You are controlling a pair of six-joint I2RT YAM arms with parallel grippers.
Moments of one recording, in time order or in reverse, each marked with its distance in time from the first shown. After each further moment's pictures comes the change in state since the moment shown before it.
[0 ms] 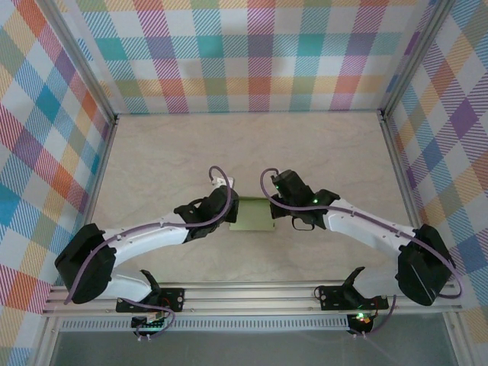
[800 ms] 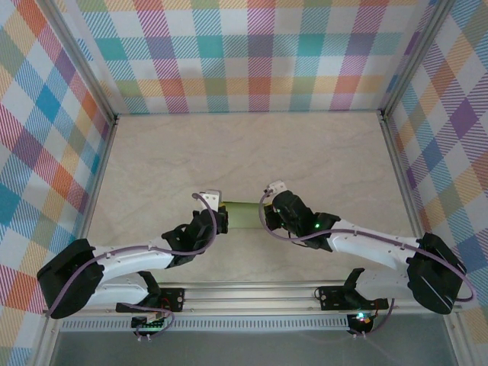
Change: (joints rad) left arm -0.060 -0.161 -0.353 0.455 -0.158 0.044; right arm 0.140 -0.101 -0.230 0.343 0.117 -0.106
